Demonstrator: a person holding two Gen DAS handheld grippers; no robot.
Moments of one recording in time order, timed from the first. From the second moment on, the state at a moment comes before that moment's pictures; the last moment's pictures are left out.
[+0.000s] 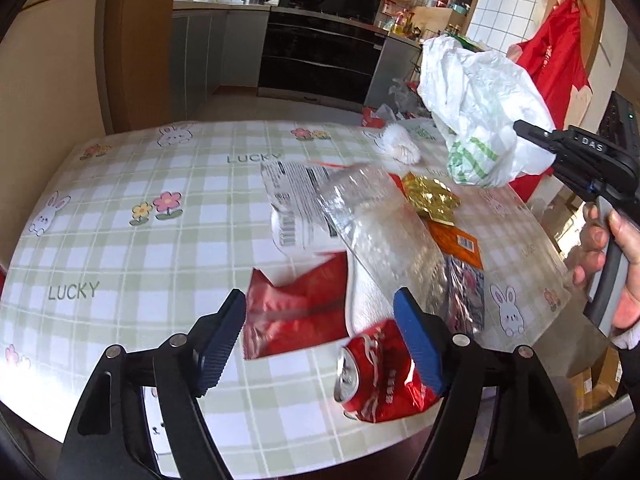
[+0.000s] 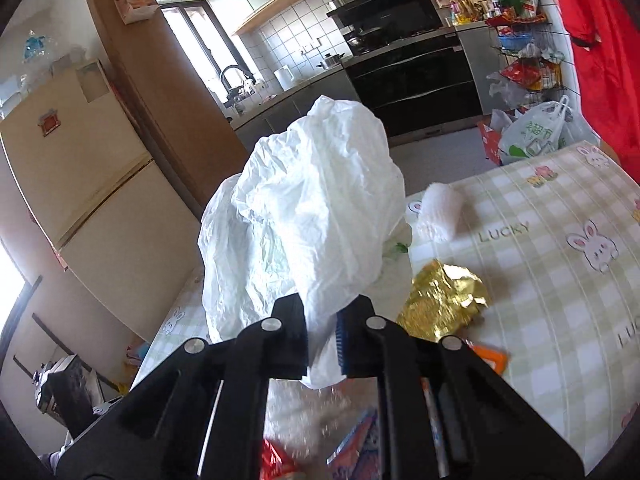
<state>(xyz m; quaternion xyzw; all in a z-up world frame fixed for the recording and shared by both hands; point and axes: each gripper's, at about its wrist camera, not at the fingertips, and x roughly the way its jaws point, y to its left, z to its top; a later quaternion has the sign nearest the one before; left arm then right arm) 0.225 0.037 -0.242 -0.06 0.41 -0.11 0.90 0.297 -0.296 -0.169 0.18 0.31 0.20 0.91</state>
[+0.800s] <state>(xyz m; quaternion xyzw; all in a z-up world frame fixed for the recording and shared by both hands) 0.218 -0.003 -0.319 -0.04 0.50 -0.13 0.86 0.141 -0.332 -0.208 0.15 0.32 0.19 0.91</state>
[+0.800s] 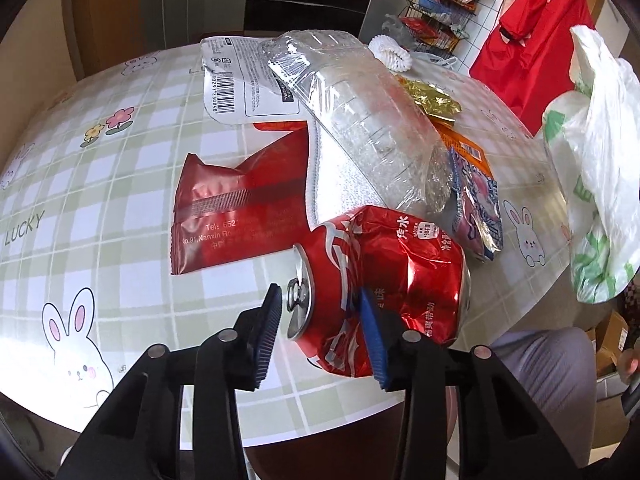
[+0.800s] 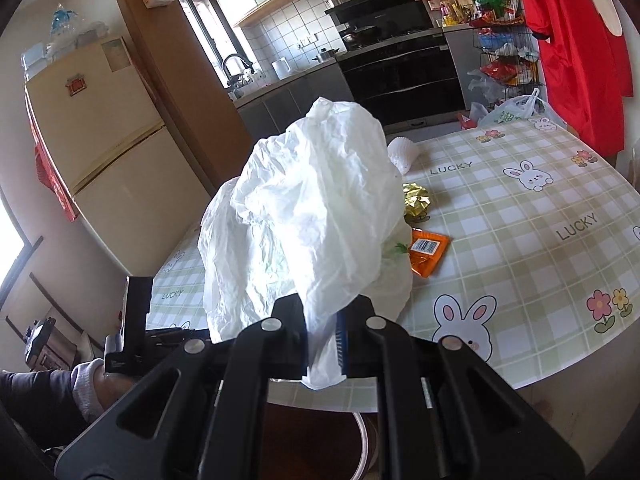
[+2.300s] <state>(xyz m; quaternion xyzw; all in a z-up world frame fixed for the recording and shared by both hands) 0.073 0.077 -0.190 -0.15 0.30 -0.07 0.94 0.075 -0.195 -0.252 -0.03 0.47 0.30 0.83</state>
